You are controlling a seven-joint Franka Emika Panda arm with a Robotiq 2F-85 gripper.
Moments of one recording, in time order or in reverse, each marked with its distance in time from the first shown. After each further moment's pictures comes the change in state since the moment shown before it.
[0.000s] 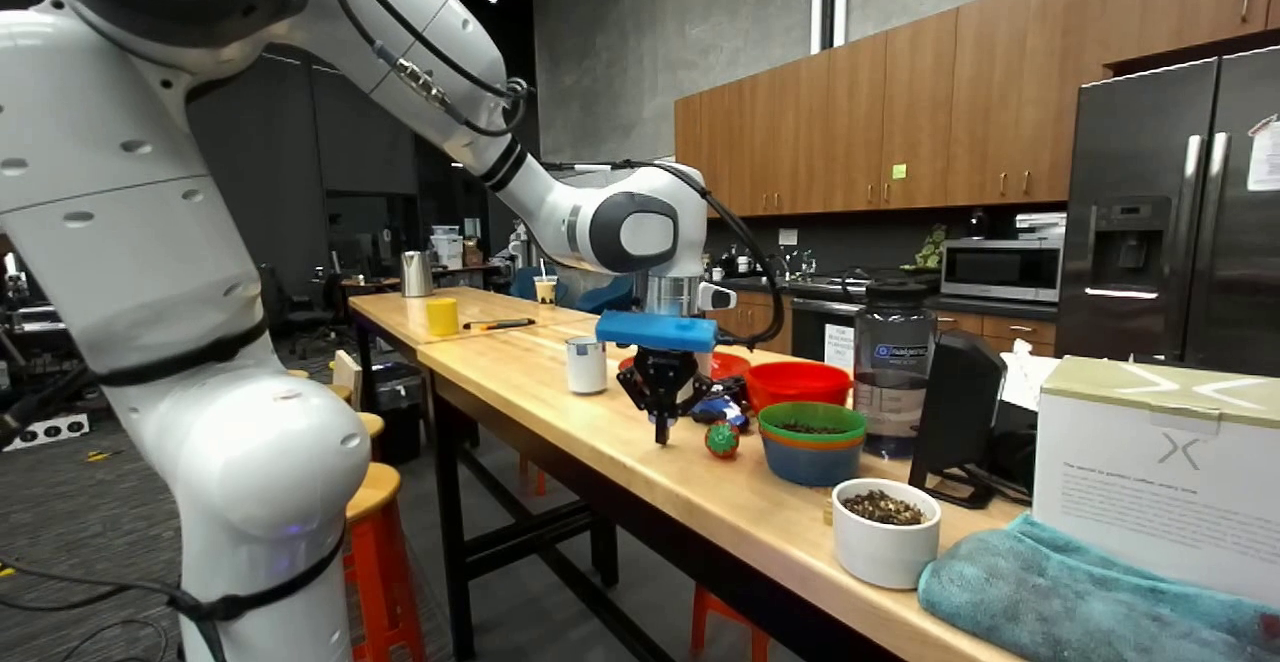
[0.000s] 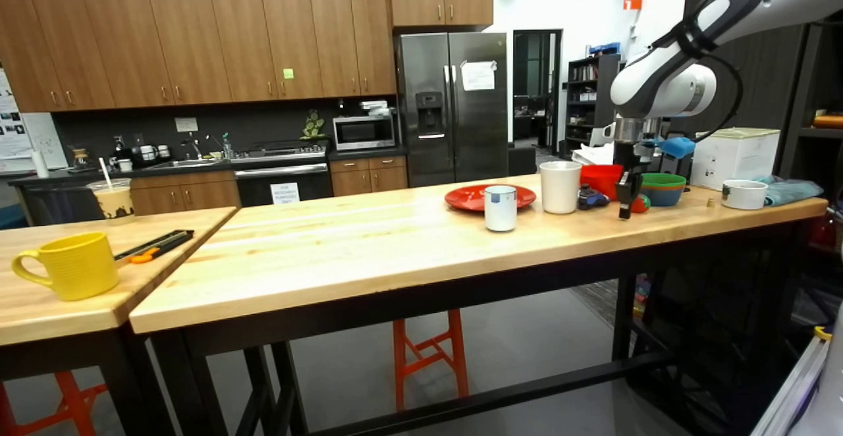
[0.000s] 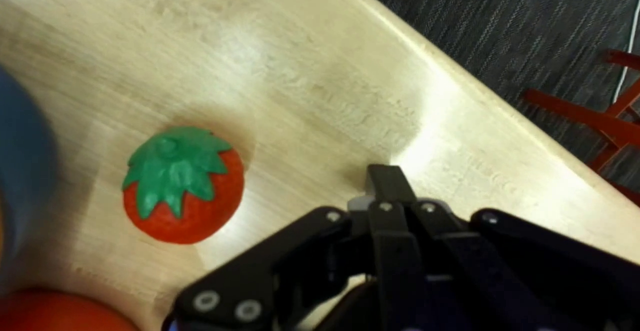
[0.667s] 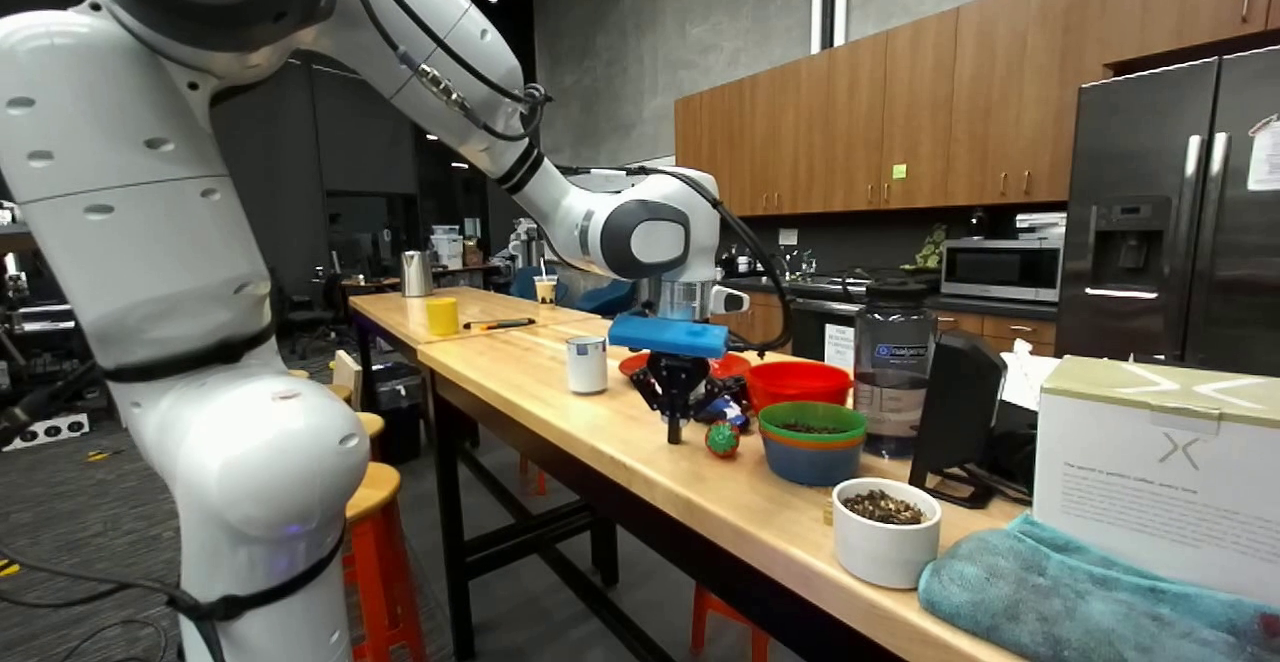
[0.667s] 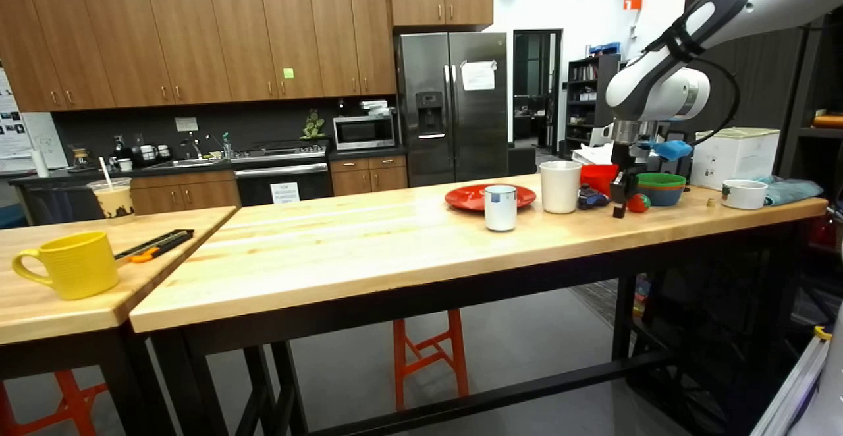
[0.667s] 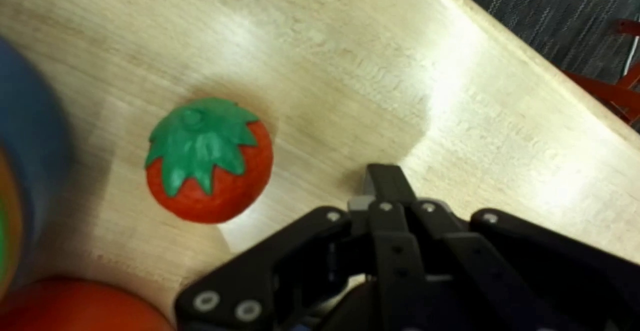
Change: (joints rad) arm -0.005 0.057 -0.008 0.035 0.054 0.043 -0.012
